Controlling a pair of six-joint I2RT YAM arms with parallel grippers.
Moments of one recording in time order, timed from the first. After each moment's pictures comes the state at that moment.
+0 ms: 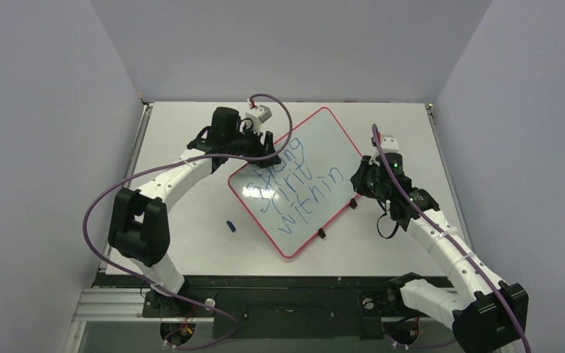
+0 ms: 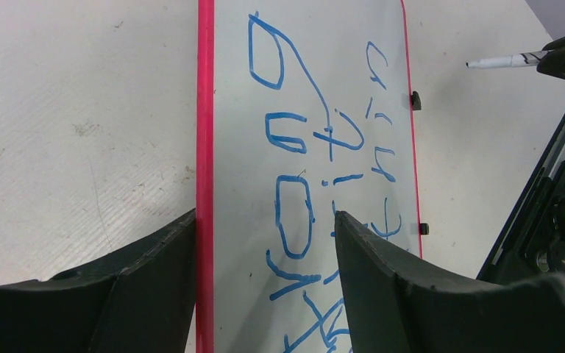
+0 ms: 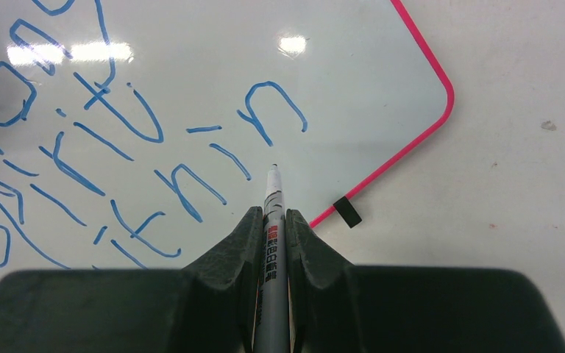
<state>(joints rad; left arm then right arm) -0.41 1.69 1.32 -0.24 0.55 -0.08 0.35 1.04 0.84 -0.40 0.06 0.36</state>
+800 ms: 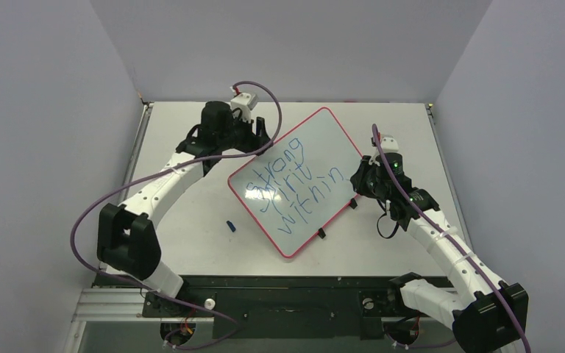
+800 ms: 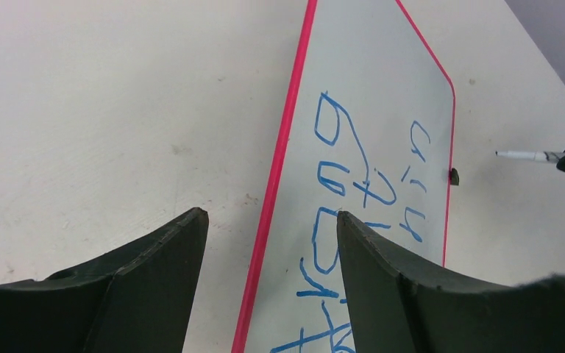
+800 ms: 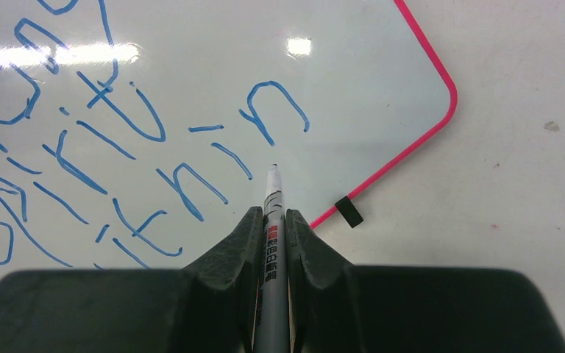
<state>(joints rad) -0.41 1.60 1.32 -0.21 0.34 -0.16 0.35 1.04 0.84 -0.40 0.06 0.36</state>
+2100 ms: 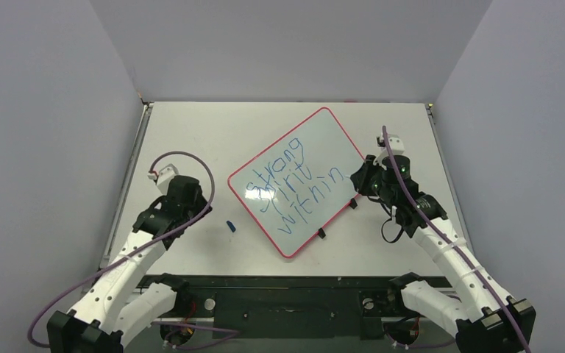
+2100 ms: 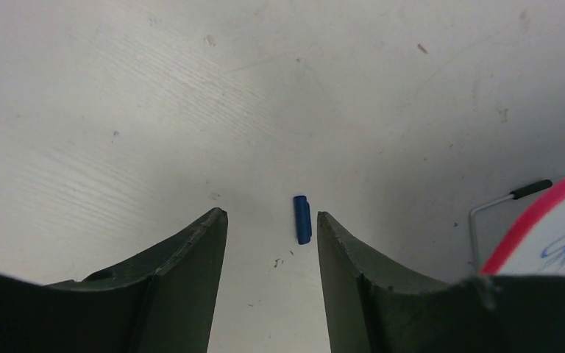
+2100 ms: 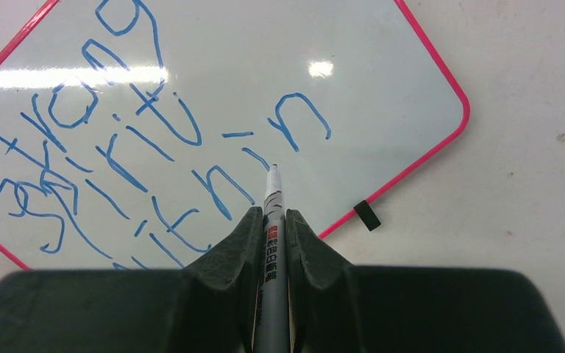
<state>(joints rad) -0.37 0.87 0.76 -0.73 -0.39 -0.85 0.36 0.96 0.84 -0.40 0.03 0.39</state>
